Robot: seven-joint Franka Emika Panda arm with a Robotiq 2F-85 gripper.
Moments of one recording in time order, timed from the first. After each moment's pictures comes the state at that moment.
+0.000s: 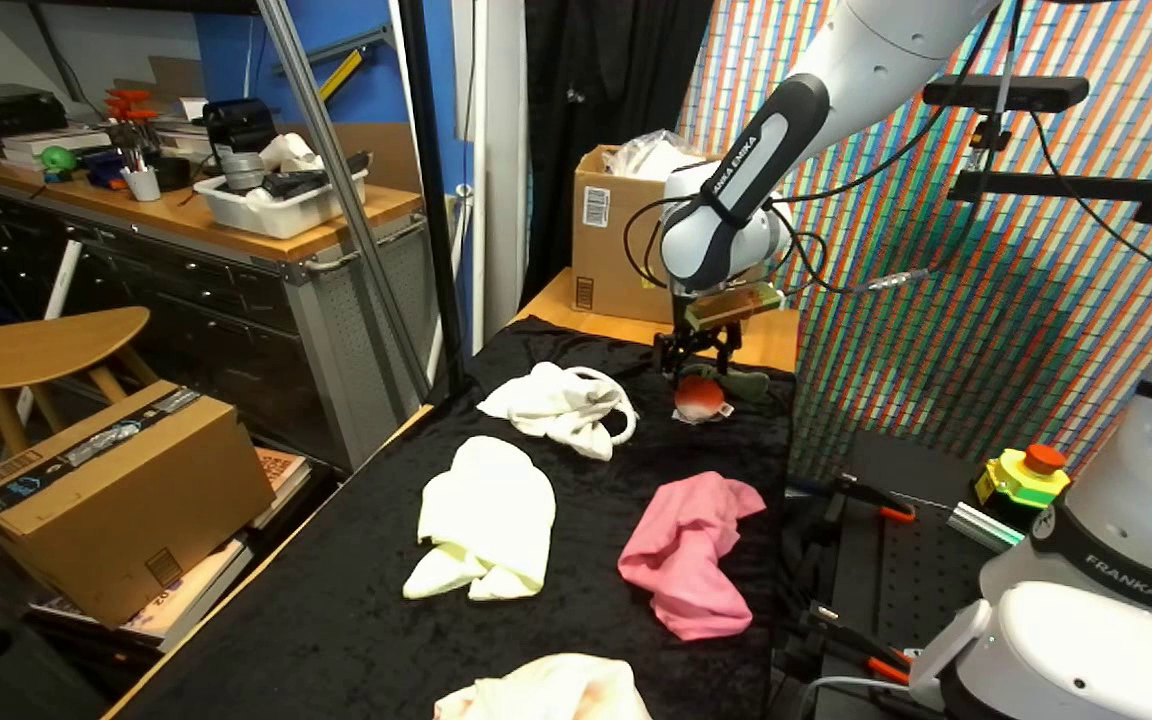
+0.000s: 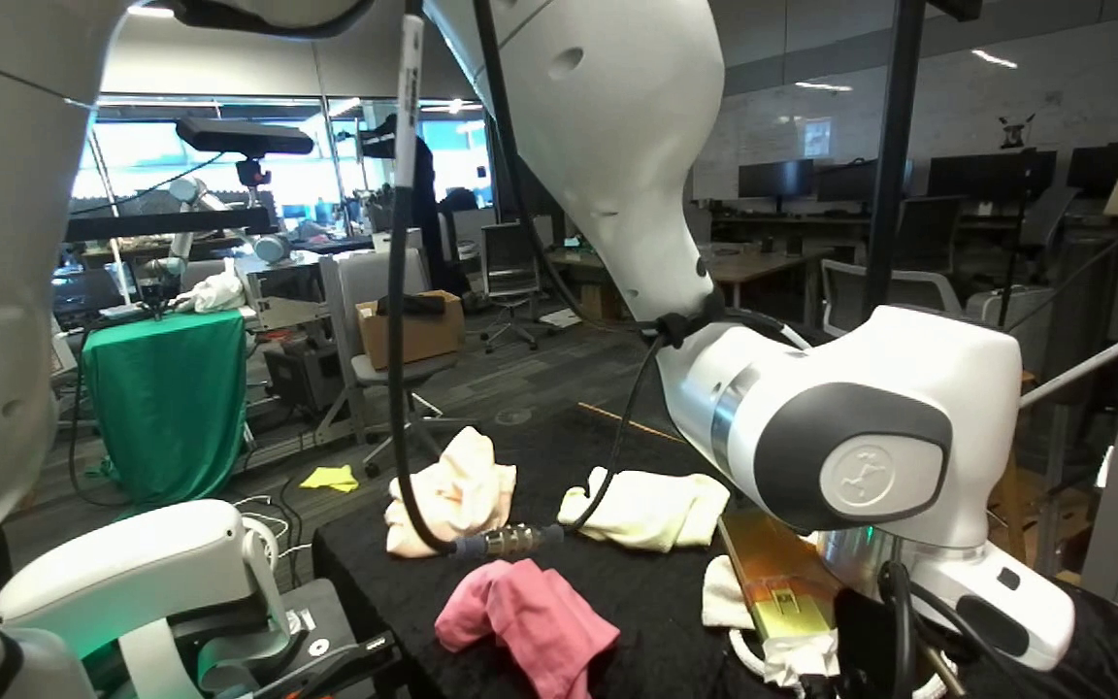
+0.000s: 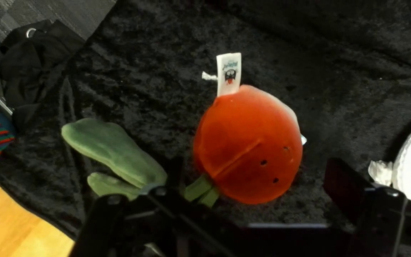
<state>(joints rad) -0.14 0.45 -0.23 -2.20 0.03 2.48 0.29</state>
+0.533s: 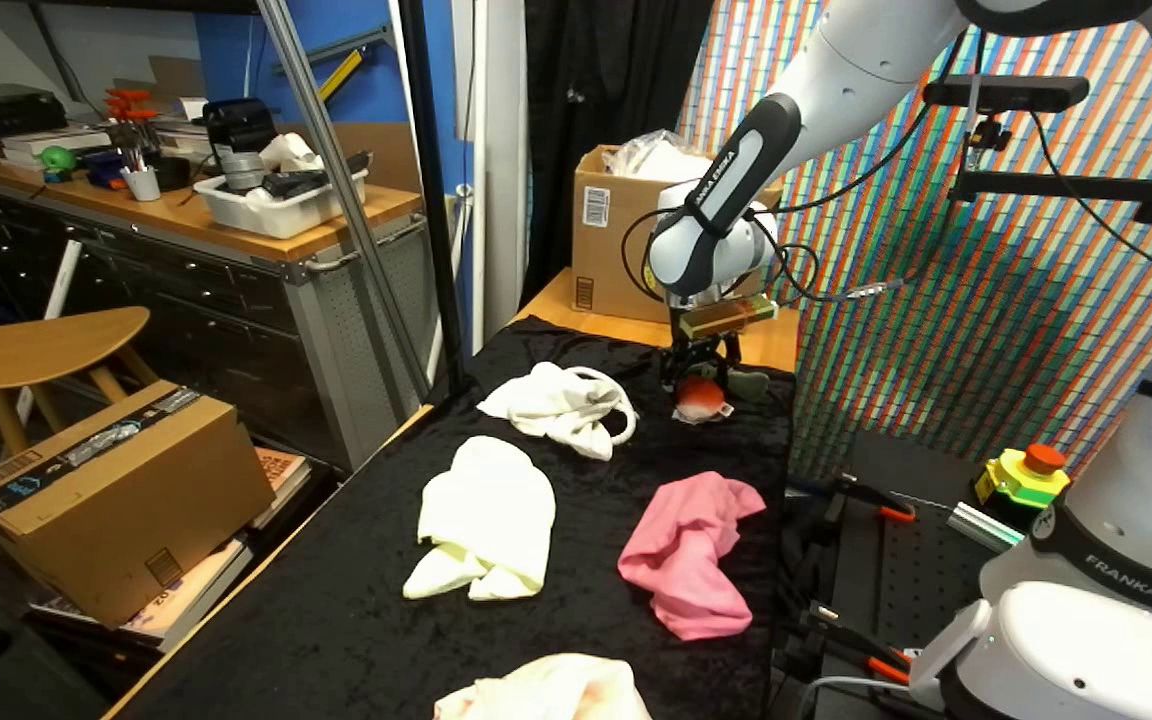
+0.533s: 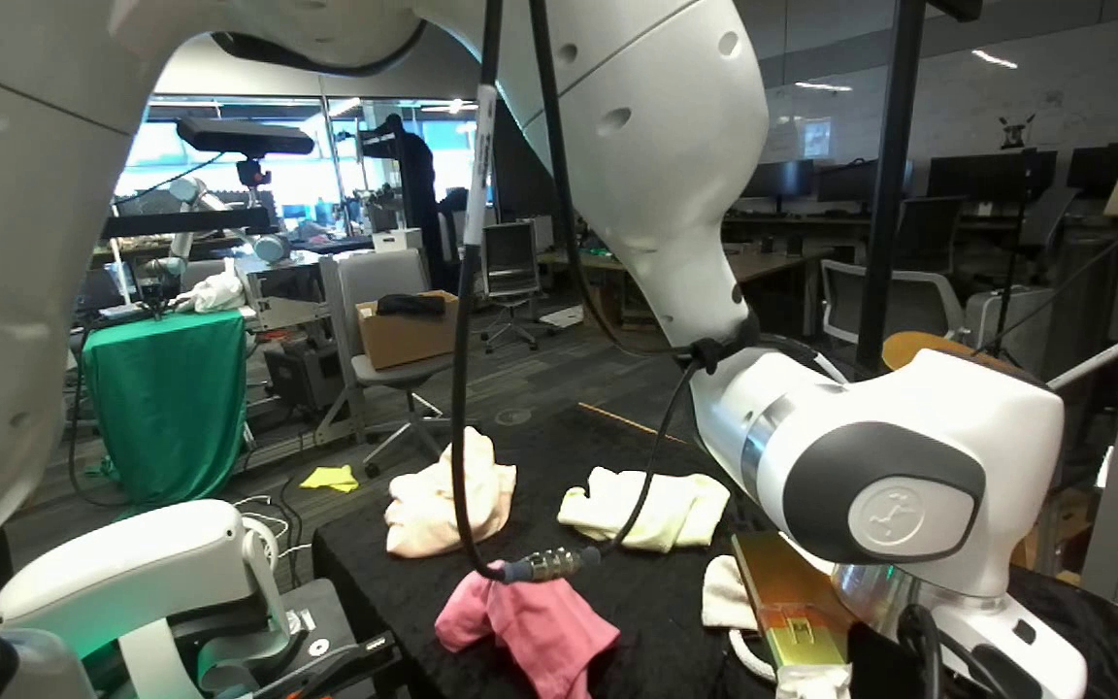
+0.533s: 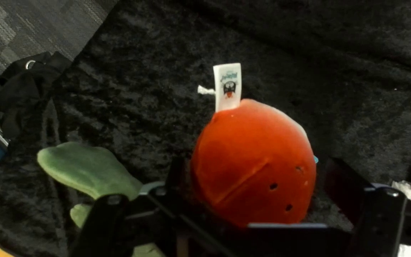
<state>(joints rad) -0.17 0.54 -0.20 -2.12 0.09 2.40 0.26</state>
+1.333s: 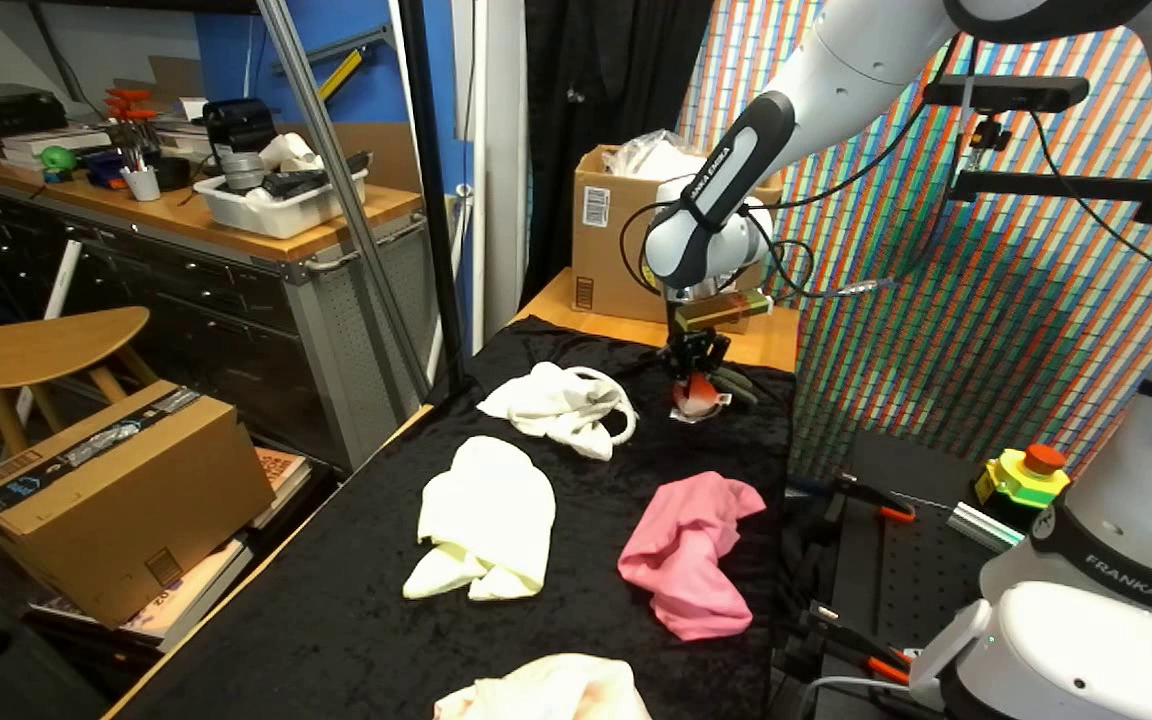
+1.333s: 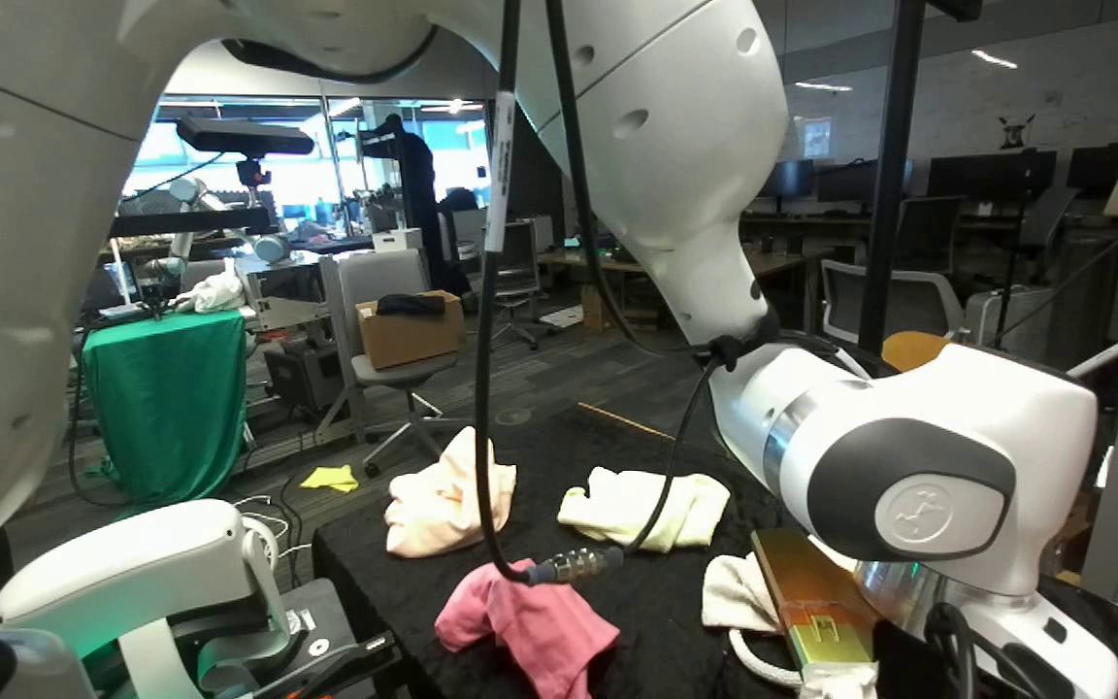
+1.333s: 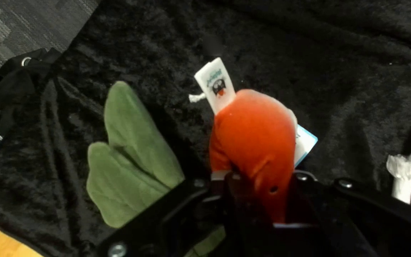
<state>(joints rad) -0.19 0.55 -0.20 -2.08 0.10 2.39 0.26</state>
